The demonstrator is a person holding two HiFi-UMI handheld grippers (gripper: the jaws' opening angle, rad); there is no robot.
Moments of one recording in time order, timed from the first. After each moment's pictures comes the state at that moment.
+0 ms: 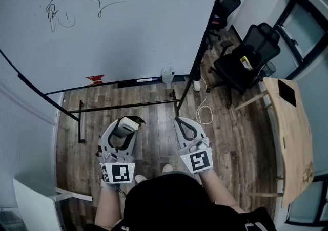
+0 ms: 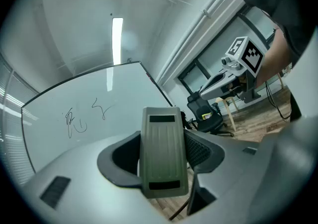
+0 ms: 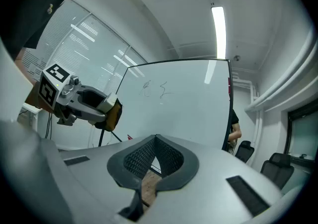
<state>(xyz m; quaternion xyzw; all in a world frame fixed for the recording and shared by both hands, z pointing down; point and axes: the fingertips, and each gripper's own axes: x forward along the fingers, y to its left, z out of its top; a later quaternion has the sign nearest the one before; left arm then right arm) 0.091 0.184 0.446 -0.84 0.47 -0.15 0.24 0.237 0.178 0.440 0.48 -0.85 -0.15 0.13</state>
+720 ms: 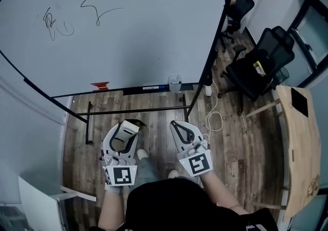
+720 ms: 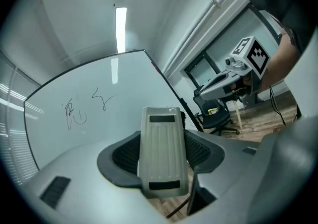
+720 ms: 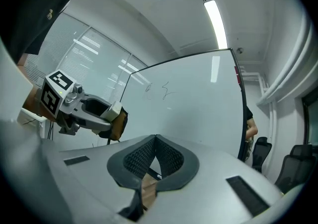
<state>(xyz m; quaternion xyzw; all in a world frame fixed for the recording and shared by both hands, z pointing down) 0.109 0.131 0.455 -0.82 0.50 -0.17 0.21 0.239 0.121 0.447 0.43 -0.89 -0.13 0.10</state>
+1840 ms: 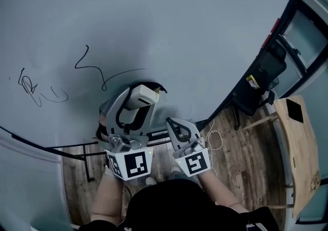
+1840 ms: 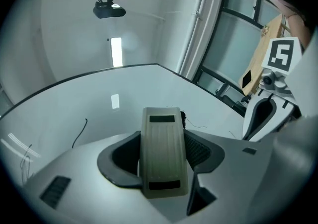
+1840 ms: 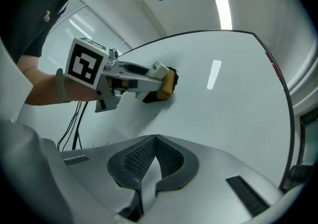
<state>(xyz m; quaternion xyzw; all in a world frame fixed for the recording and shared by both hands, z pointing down) 0.101 -0.172 0.263 -0.79 0.45 -0.05 0.42 0.149 -0.150 0.386 0.49 -0.85 -0.18 0.11</state>
